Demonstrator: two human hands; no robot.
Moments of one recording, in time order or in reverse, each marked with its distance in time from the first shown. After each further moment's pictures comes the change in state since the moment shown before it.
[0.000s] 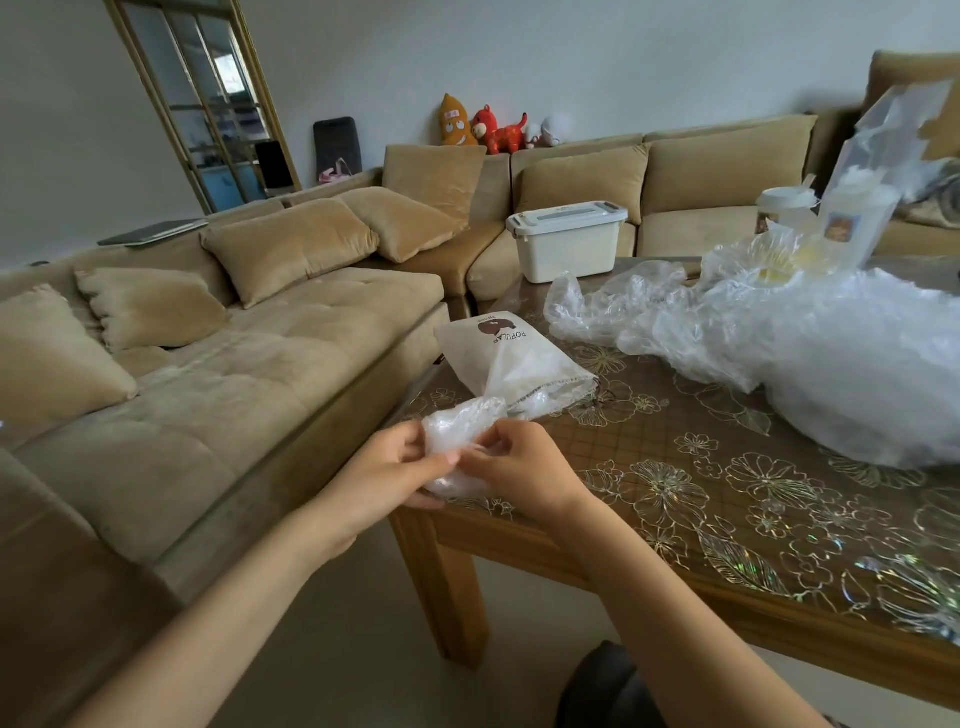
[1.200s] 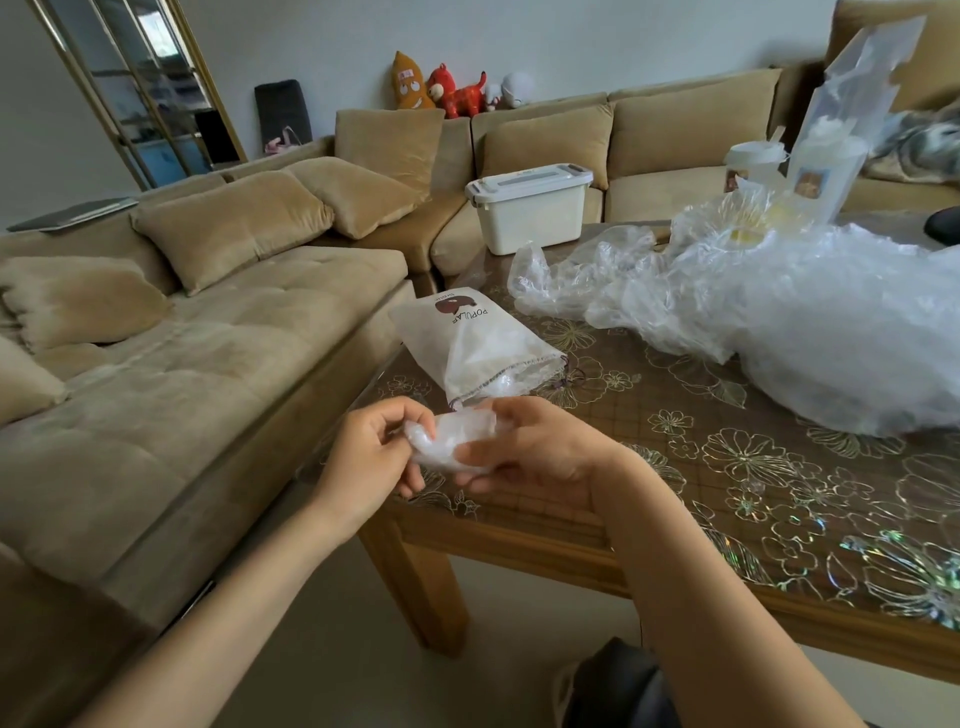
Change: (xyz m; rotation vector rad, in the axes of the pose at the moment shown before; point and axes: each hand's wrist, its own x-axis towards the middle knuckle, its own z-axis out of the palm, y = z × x) left_hand 0.054 -0.024 0.025 0.092 0.184 0.255; right_hand 0.019 0.021 -0.049 0.493 -0.321 0.254
